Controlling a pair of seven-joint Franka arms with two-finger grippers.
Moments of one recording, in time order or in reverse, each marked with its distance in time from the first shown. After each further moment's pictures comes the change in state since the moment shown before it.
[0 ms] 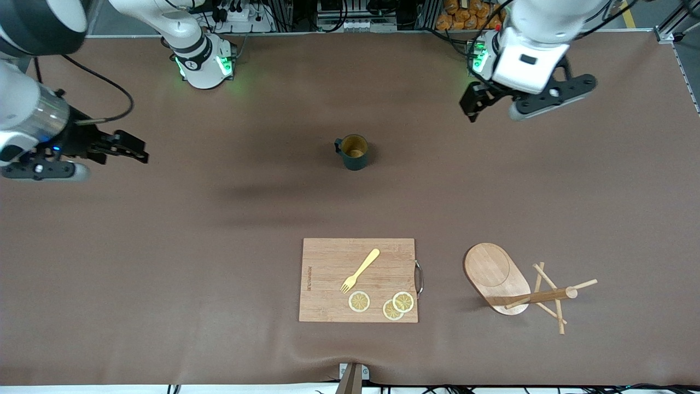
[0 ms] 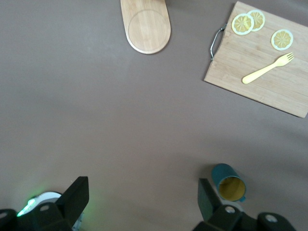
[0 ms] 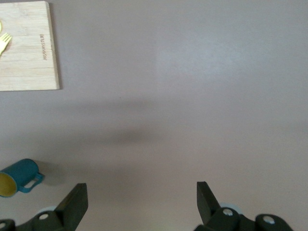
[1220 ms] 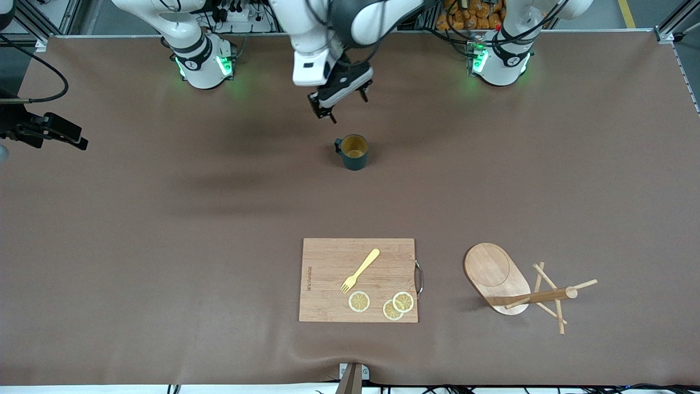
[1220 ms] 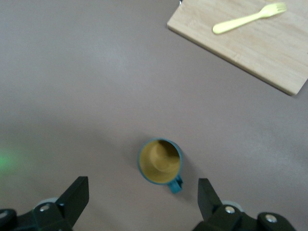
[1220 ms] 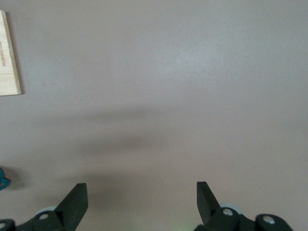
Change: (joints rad) left arm -0.744 0.542 0.035 0.212 0.460 0.065 -0.975; right arm -0.131 -0.052 0.008 0.001 -0.079 -0.037 -0.085
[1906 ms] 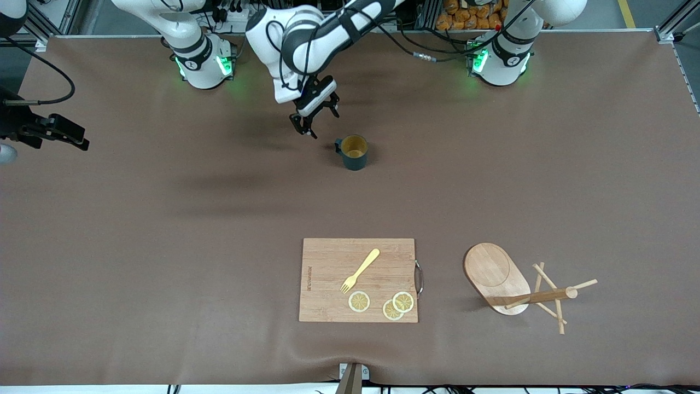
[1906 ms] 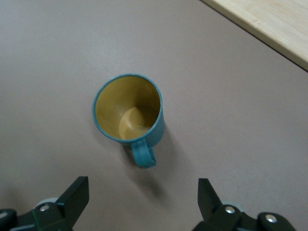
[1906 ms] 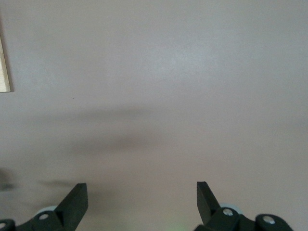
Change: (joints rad) left arm -0.379 0.242 0.331 0.063 0.003 0.149 -0.378; right arm 0.009 0.001 0.003 -0.003 -0.035 0.003 0.000
